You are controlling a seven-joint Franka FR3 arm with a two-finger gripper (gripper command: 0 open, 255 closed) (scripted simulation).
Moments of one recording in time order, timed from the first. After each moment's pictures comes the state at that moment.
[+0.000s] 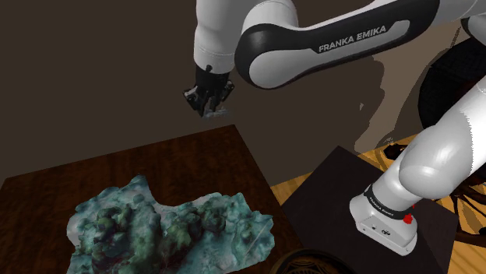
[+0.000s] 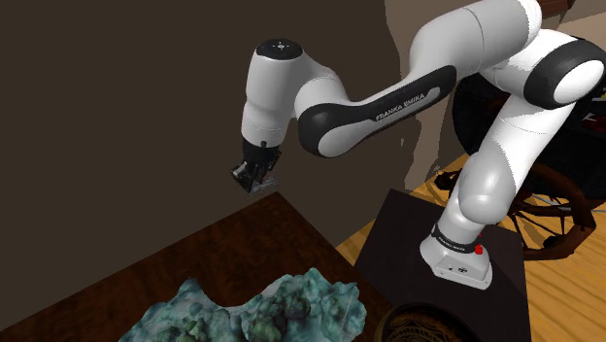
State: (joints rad) arm -0.01 -0.03 0.65 -1.93 -0.19 2.15 0.88
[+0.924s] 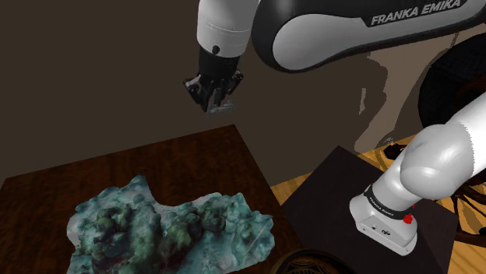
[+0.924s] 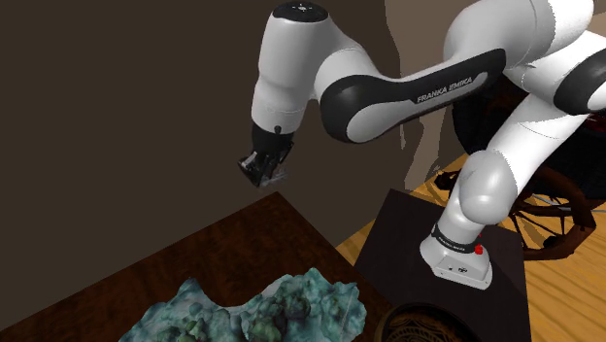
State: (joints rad) arm 0.02 -0.15 0.67 -1.90 -0.11 2.02 0.88
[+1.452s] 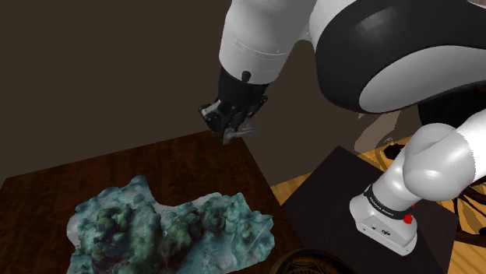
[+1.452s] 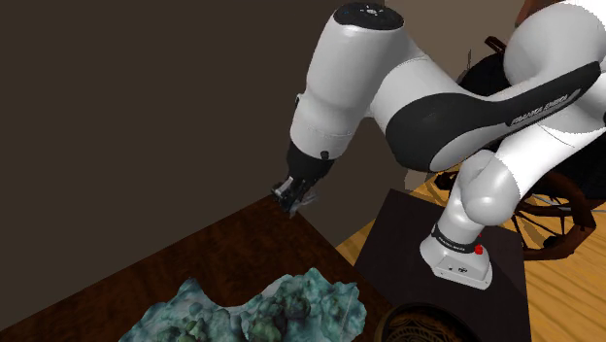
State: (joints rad) arm 0.11 -0.34 0.71 -2.02 0.00 1.97 0.96
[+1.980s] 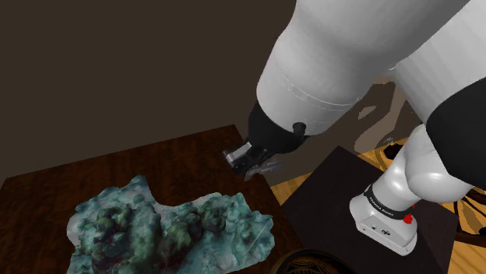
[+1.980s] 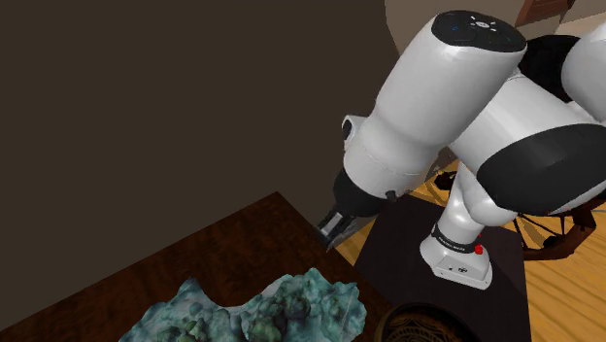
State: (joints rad) arm 0.20 -0.48 0.77 -2.07 0.08 1.91 1.07
